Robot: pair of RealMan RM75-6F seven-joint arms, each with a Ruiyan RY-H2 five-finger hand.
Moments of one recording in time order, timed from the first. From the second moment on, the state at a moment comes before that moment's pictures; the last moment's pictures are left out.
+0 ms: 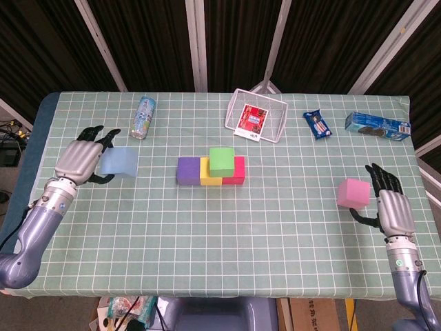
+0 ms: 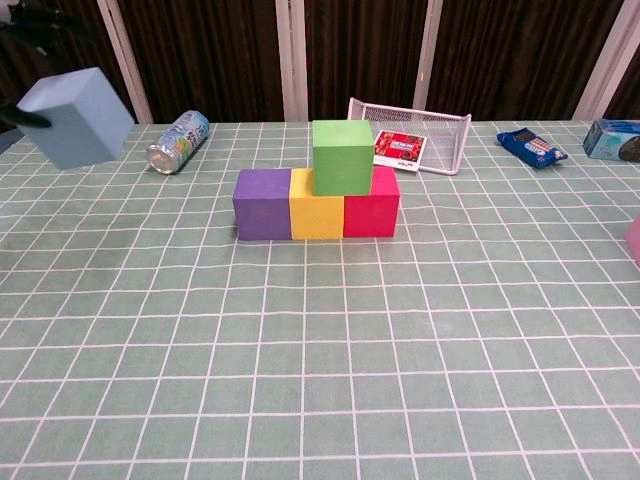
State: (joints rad) left arm -0.75 -1.02 -0.25 -1.78 0.85 0.89 0.38; right arm 0.30 -1.17 0.19 -1.63 -1.17 1.25 0.05
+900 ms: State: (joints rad) left arm -1.30 -1.32 -0.24 -1.67 0.13 0.99 0.88; right arm 0.29 -1.16 0.22 -1.61 -1.15 1.20 0.15
